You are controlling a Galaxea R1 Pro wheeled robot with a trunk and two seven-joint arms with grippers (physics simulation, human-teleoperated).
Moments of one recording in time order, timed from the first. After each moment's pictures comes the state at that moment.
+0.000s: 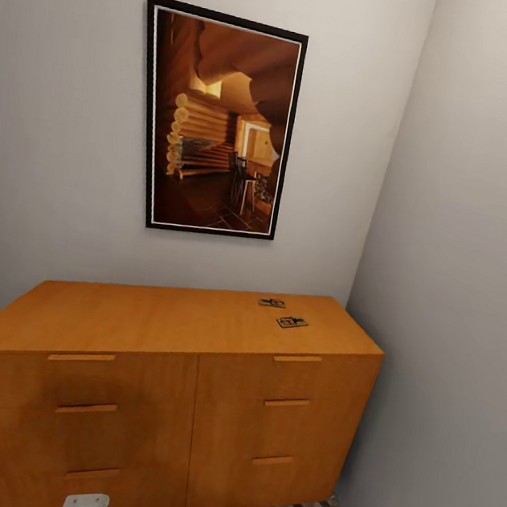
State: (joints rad) left arm -0.46 0.06 -0.12 -0.01 0.24 -0.16 0.05; right arm -0.30 0.08 0.12 0.03 0.03 -0.15 -0.09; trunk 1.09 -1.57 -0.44
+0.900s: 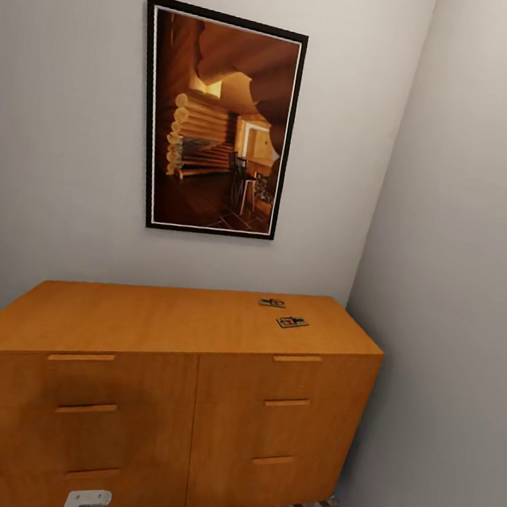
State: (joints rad) left arm -0.46 0.07 -0.12 -0.02 0.24 -0.17 0.03; right arm -0.30 0.09 0.12 0.03 0.03 -0.15 -0.08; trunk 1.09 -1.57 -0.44
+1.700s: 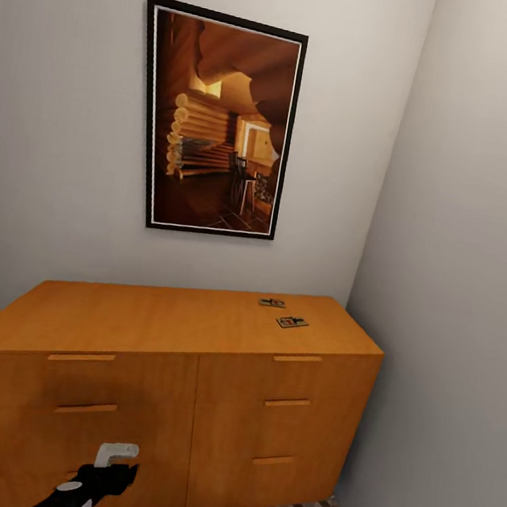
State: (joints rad) left arm -0.46 0.05 -0.13 -0.30 0.23 -0.03 0.01; right arm -0.30 0.08 0.12 -0.05 0.05 -0.10 -0.08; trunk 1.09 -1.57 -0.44
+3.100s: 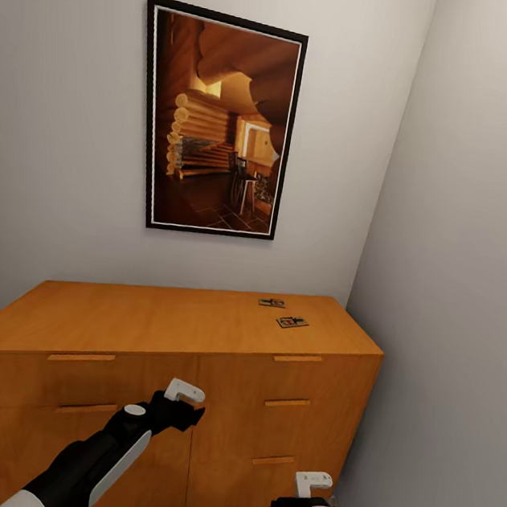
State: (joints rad) left arm -0.46 0.05 -0.44 -0.99 0.25 0.43 0.01; right arm -0.30 0.08 0.10 -0.74 0.03 0.44 -0.08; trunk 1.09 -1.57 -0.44
